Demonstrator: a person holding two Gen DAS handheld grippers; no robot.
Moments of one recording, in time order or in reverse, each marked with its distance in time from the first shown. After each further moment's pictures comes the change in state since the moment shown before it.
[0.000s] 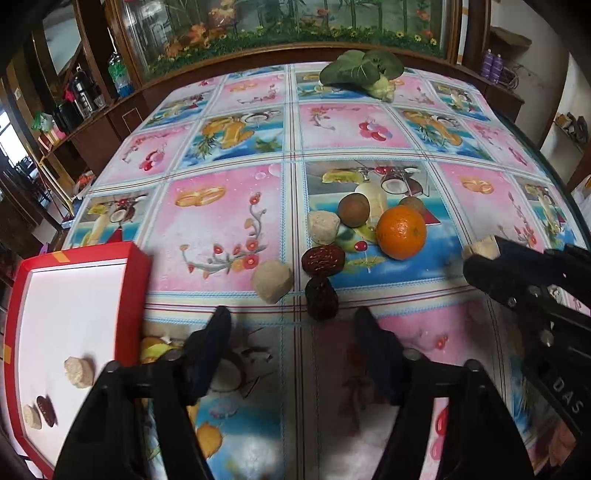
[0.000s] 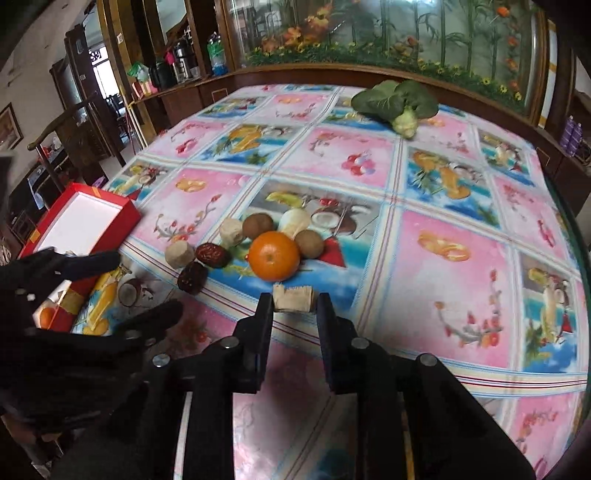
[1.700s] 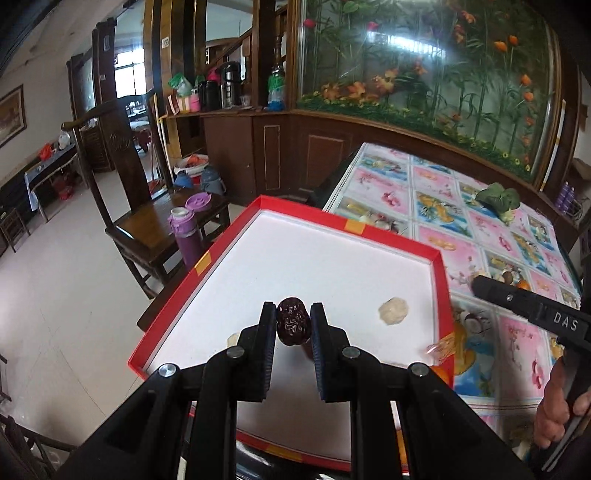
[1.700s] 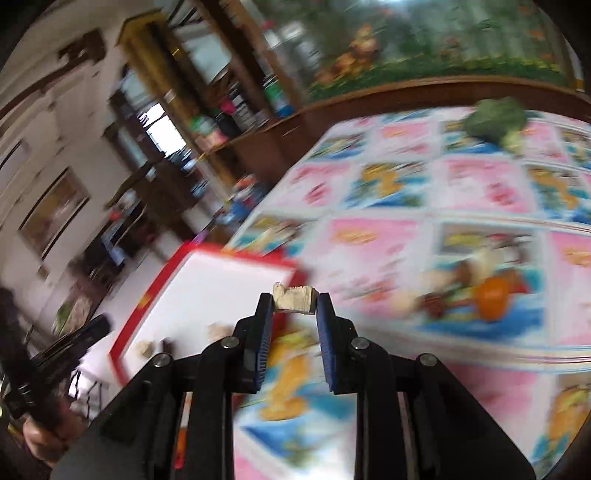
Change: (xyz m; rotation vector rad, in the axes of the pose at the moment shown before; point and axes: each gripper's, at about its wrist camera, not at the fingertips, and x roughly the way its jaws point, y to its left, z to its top) left arm -0.114 0.220 -0.116 -0.411 -0.260 0.186; right arm 0.005 0.150 0.032 0.078 -0.077 0.427
